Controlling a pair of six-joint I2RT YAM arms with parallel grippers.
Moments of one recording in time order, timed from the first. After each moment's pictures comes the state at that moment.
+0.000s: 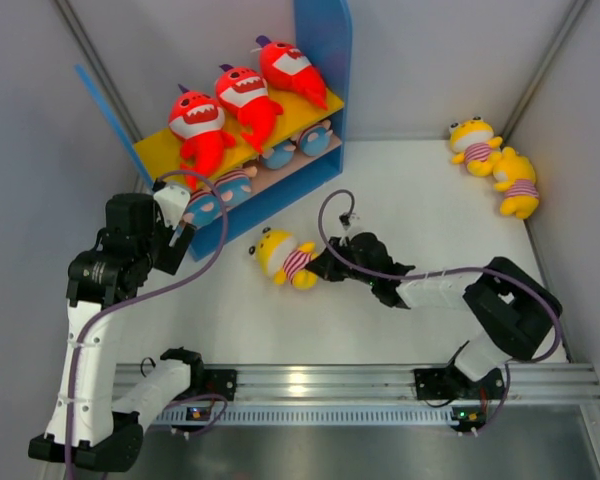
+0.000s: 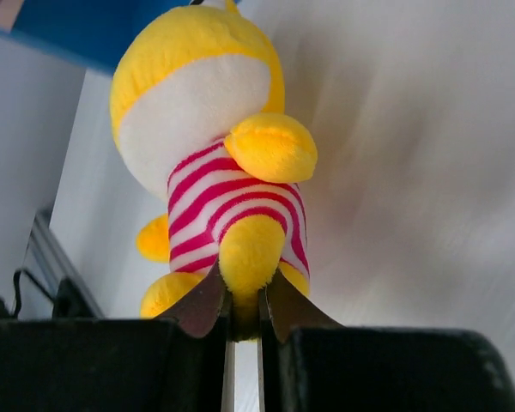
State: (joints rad) left arm -0.16 0.91 1.37 -1.17 -0.32 0.41; right arm 0.83 1.55 0.63 0.51 -0.14 0.76
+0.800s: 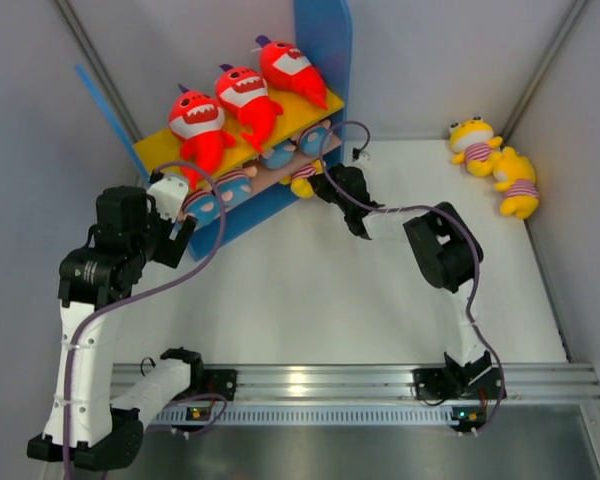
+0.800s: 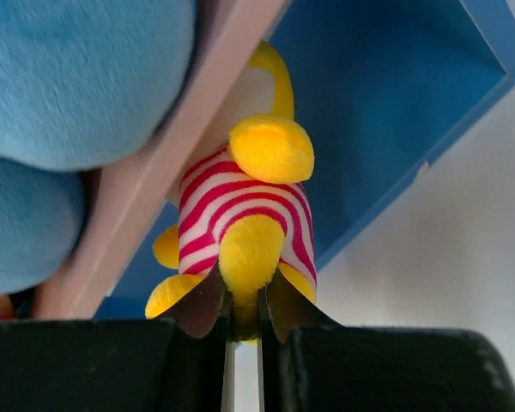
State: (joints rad) left arm -0.16 0.94 1.46 -1.17 -0.24 0.40; right arm 0.56 2.13 1.31 0.58 0.14 0.93
